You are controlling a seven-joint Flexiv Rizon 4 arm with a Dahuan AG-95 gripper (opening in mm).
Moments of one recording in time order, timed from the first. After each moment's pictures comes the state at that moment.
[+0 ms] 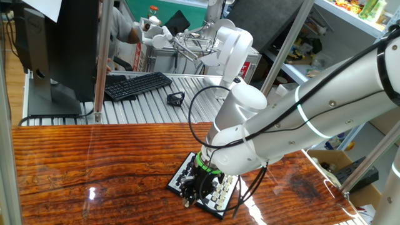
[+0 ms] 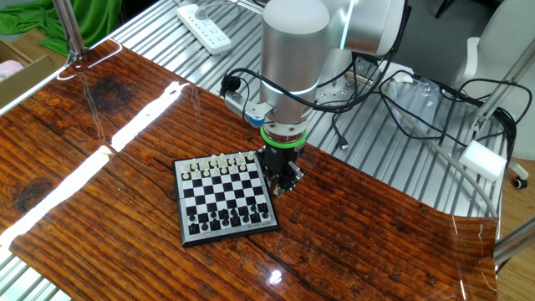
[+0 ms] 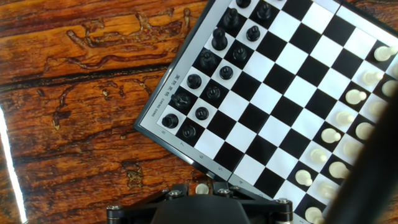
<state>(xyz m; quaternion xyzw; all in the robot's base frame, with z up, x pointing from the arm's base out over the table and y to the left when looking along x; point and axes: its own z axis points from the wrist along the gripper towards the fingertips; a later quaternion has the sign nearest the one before) 0.459 0.089 0.014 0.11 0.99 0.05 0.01</state>
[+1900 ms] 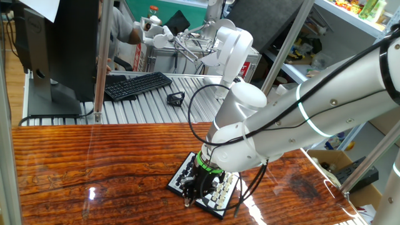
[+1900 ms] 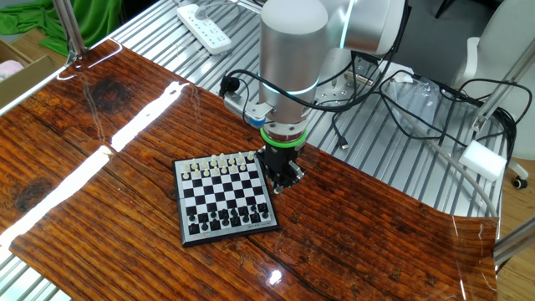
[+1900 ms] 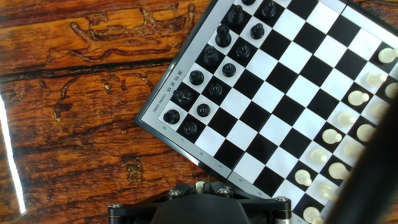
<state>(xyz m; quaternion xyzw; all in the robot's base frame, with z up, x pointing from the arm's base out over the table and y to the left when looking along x) 0.457 0.088 0.017 0.09 0.99 0.05 0.01</state>
